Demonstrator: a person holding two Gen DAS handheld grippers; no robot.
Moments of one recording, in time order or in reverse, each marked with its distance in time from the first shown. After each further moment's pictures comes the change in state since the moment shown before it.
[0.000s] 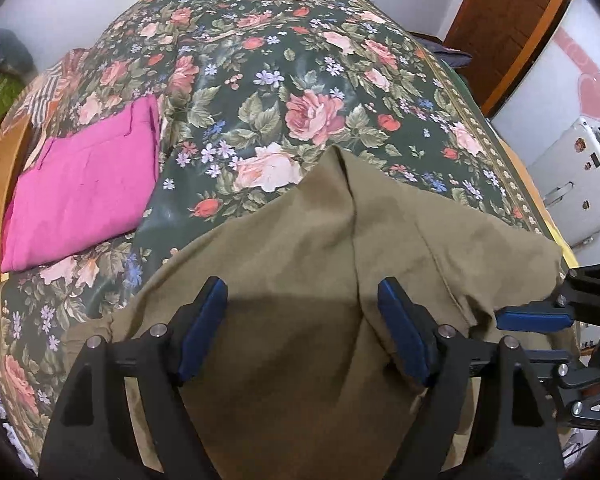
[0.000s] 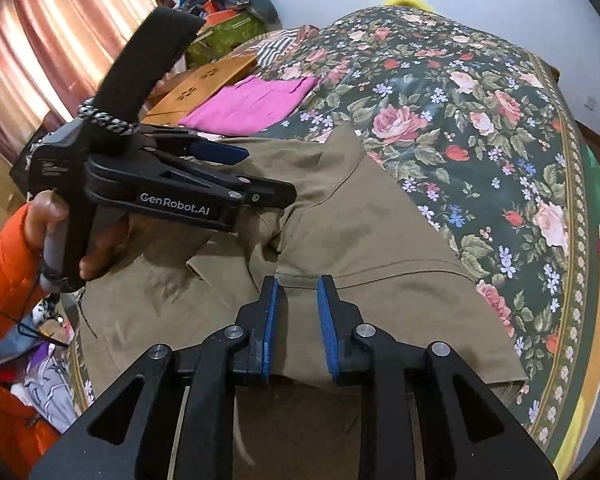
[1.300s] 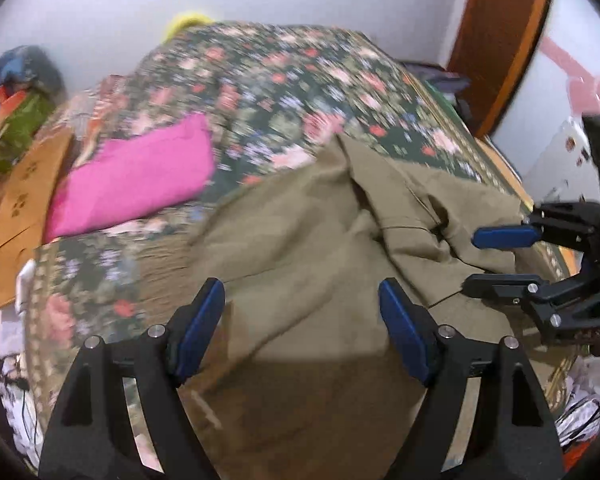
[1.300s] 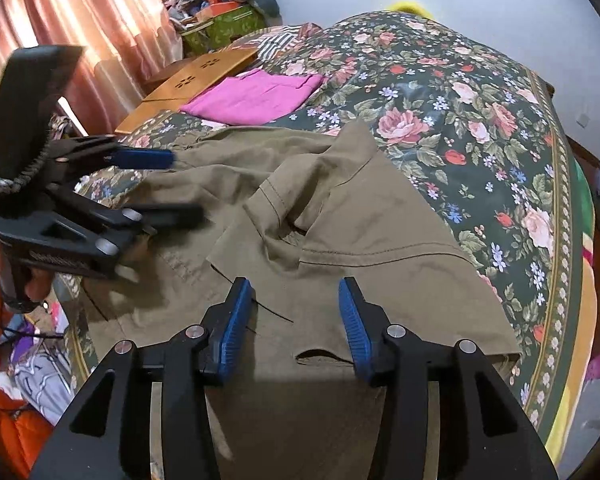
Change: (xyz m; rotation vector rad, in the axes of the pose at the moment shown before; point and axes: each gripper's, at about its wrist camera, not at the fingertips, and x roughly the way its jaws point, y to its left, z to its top) left arm -0.089 0.006 -0.075 -0.009 -0.164 0.073; right arm -0.010 0.024 -0.007 -0.038 0.013 -0.065
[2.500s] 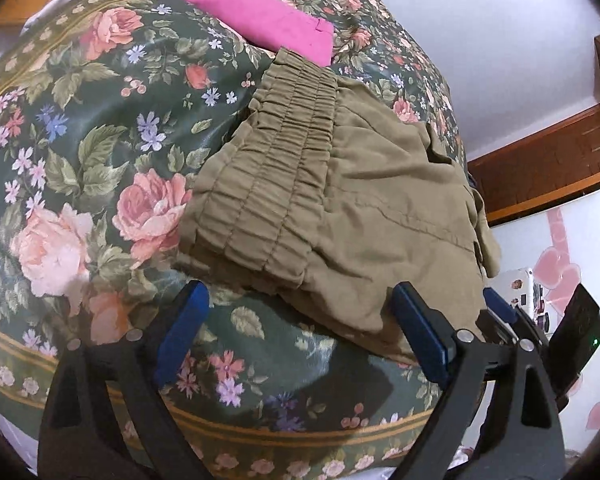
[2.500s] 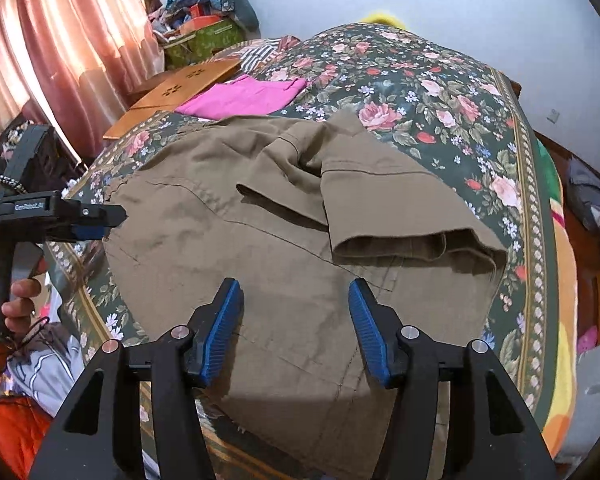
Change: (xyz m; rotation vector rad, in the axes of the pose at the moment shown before) left arm -0.002 0.075 -0.124 -0.682 0.095 -0.273; right arm -0.024 0.025 -0.048 0.039 -0.068 -0.100
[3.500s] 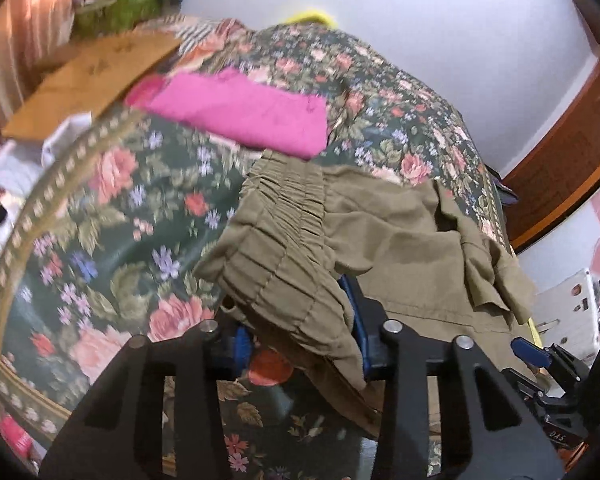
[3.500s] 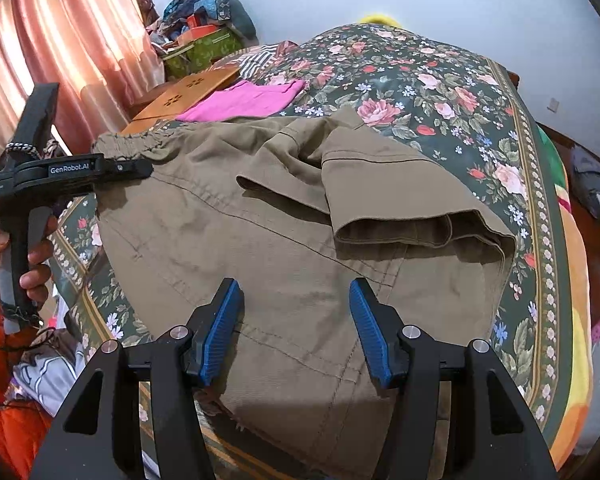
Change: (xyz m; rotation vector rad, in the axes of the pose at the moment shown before) left arm -0.016 -0.052 0.035 0.196 -0.250 0.228; right arm 0.000 -0.005 -0.007 0.038 -0.020 0.030
